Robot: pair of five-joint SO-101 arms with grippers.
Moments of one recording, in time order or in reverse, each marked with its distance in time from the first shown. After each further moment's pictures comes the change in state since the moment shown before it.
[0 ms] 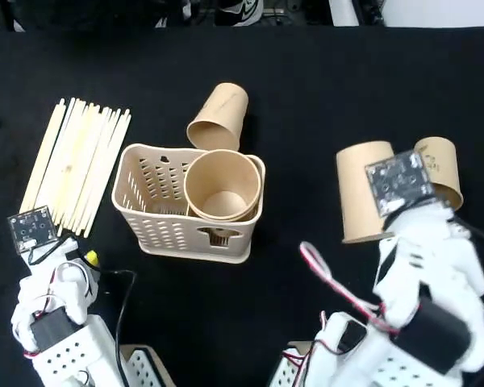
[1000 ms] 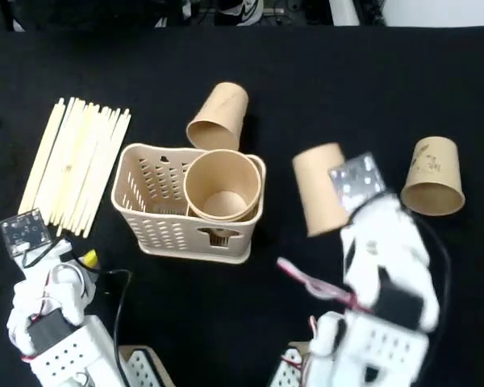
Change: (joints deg) left arm -2.8 0.0 0.0 0.0 0.0; right arm -13.5 -13.0 35.3 -22.2 -6.9
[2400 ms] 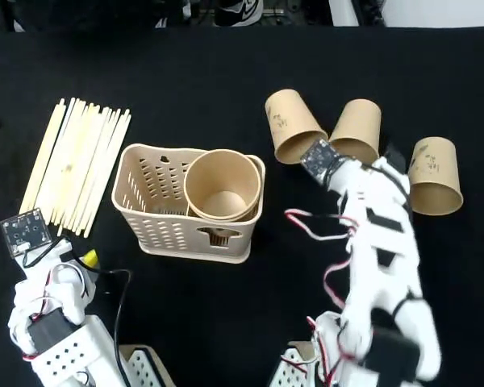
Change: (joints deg) left arm 0.0 0.0 0.0 0.0 0.0; right arm -2.4 61.1 -0.1 -61.2 24.5
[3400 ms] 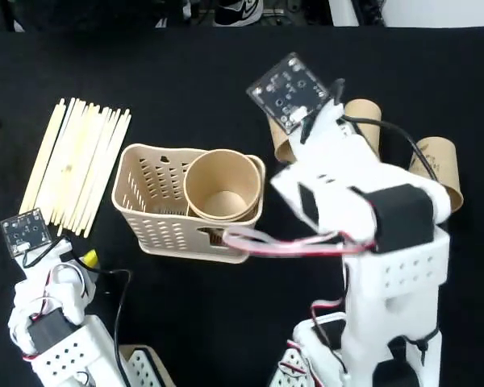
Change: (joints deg) left arm 0.0 0.0 0.0 0.0 0.0; right arm -28.0 -14.2 -66.5 92.7 -33.3
